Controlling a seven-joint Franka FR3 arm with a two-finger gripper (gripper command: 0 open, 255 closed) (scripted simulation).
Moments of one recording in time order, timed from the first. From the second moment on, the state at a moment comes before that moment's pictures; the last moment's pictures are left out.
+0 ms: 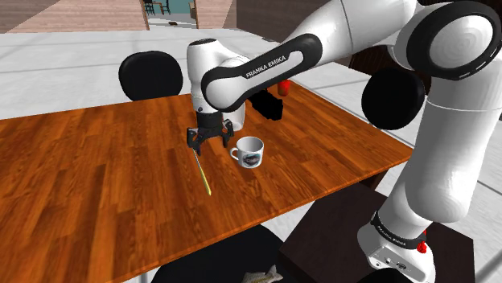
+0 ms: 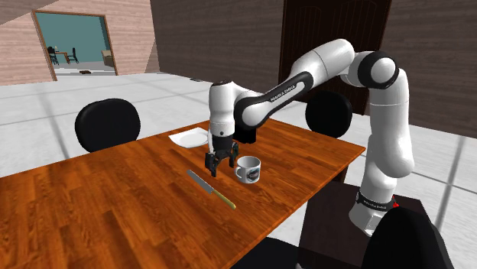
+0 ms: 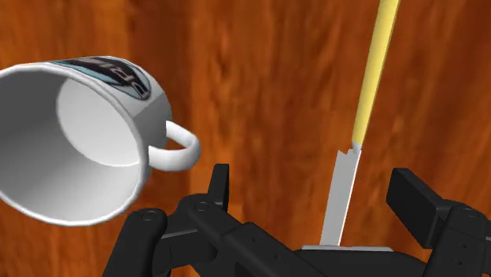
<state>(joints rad) 0.07 0.23 0.36 -1.86 -0.09 2.09 0.82</state>
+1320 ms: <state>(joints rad) 0.14 0.50 0.32 -1.67 -0.20 2.15 0.95</state>
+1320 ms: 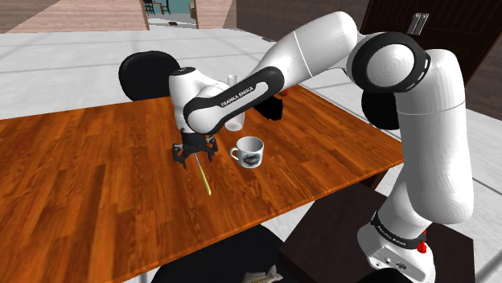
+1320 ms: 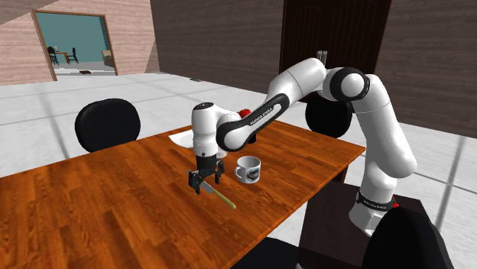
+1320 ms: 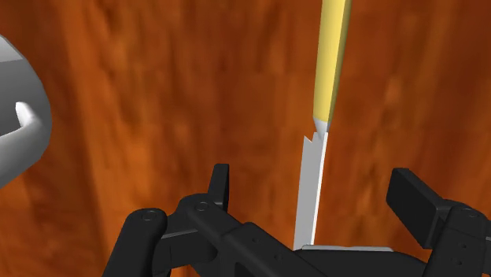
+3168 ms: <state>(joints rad) 0.14 0.42 0.34 -1.56 -0.16 1.96 0.93</state>
